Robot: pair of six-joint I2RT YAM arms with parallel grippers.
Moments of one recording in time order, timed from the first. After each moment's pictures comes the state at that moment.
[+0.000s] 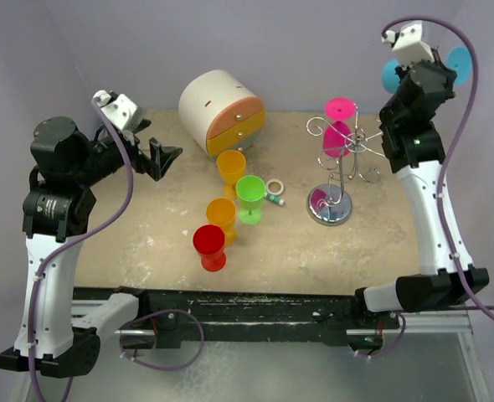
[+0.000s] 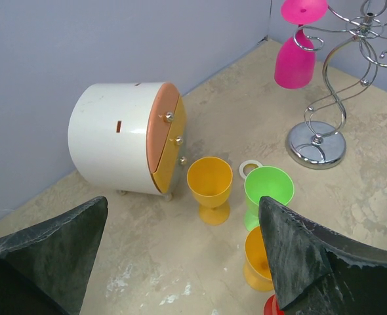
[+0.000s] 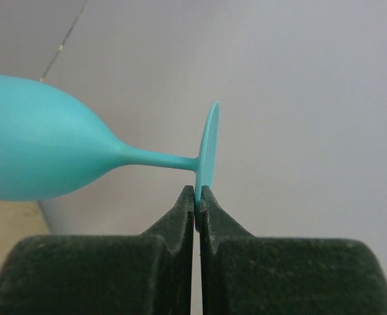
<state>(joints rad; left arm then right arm) -0.13 1.02 1.56 -0.65 0.56 0.19 0.14 1.37 1.73 -0.17 0.85 -0.87</state>
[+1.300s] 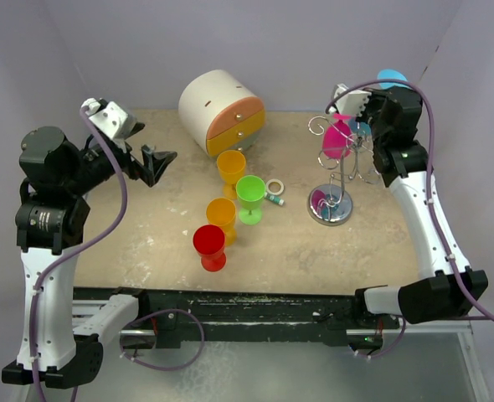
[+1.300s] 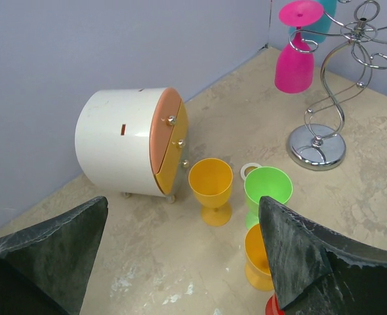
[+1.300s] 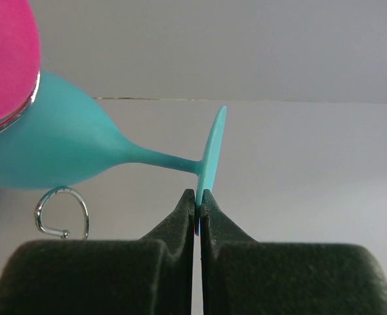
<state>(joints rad) -0.08 0.96 1.54 -0.65 0.62 0.19 0.13 1.32 1.46 -0.25 0.30 -1.45</state>
